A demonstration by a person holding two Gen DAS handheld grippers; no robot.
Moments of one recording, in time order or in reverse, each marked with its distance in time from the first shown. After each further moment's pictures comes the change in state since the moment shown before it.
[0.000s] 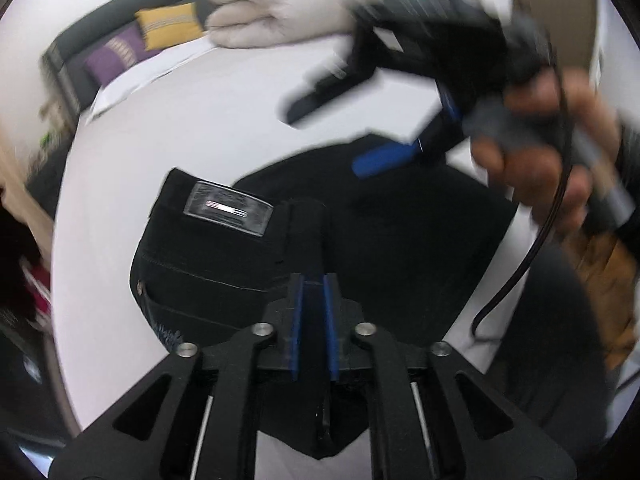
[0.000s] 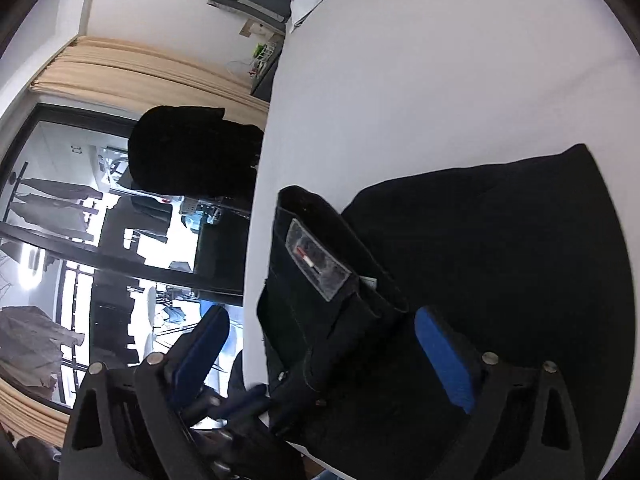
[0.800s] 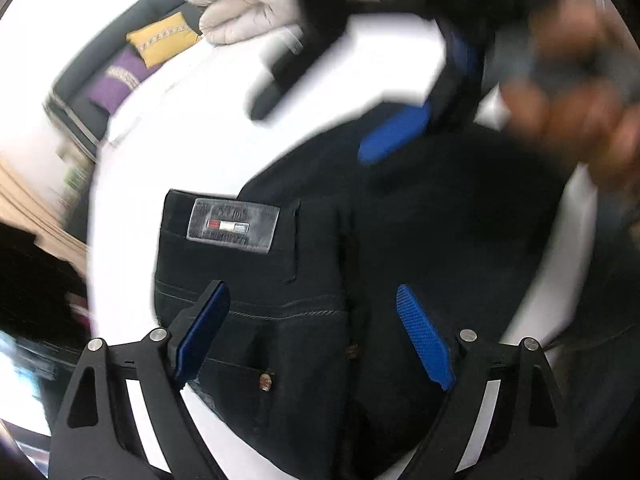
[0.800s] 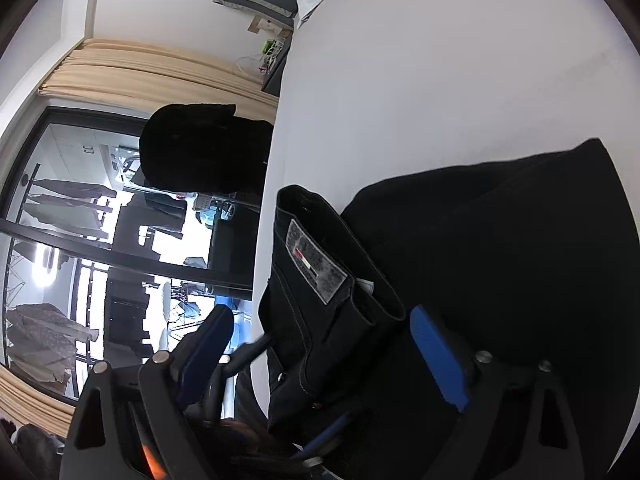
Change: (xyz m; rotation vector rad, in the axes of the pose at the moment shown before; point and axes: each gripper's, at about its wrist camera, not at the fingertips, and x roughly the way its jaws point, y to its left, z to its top) left arm 0.031 -0.051 0.047 0.073 0.026 0.131; right arm -0.007 -0.022 0.008 0.002 0.027 0.070
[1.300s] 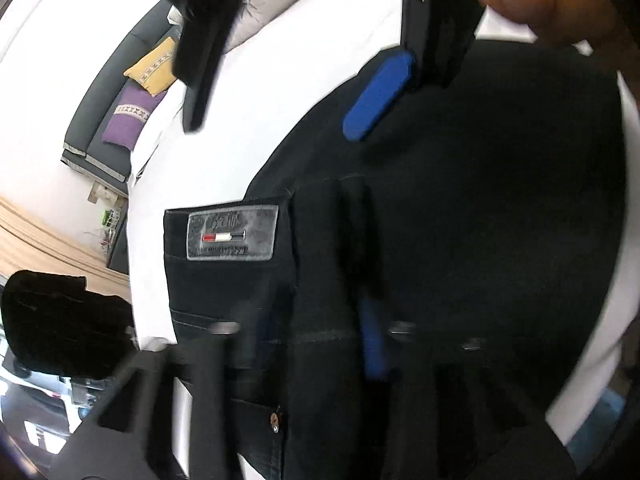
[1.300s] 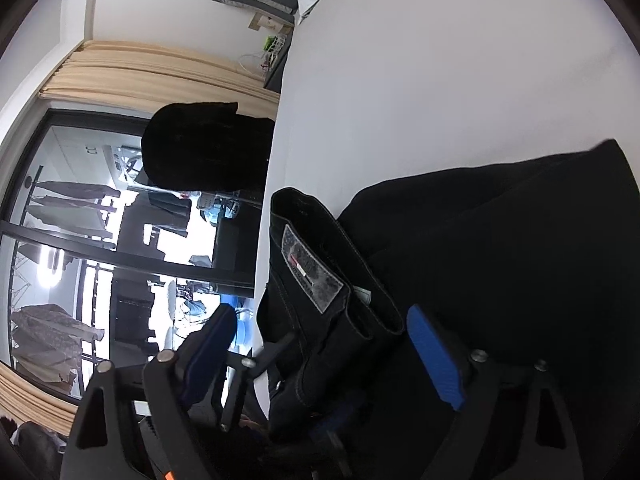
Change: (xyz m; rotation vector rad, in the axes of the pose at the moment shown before) left arm 0.061 -0.042 -0.003 0.262 0.083 0.229; right arm 0.018 -0.006 0.009 0.003 0.036 0.011
